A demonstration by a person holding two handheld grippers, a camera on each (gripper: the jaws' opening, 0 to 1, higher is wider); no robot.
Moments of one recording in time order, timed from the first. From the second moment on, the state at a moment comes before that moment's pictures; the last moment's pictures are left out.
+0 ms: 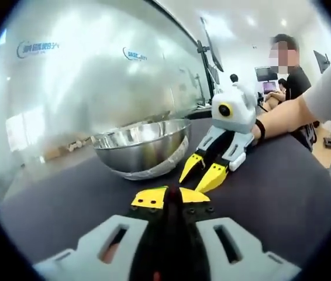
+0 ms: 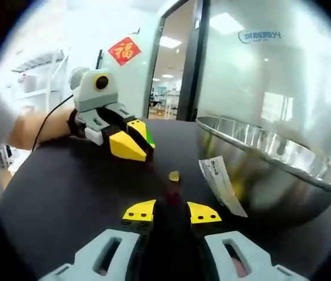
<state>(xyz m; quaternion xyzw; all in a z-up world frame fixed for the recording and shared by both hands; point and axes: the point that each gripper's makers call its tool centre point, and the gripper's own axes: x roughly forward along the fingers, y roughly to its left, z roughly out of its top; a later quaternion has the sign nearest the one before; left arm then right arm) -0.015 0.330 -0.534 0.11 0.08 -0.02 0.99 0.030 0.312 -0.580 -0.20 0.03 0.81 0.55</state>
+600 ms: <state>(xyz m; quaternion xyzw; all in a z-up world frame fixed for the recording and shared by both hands) -0.013 0.323 -0.529 0.09 0.07 -0.04 0.99 0.009 0.296 -0.568 -0.19 -0.02 0.83 0.53</state>
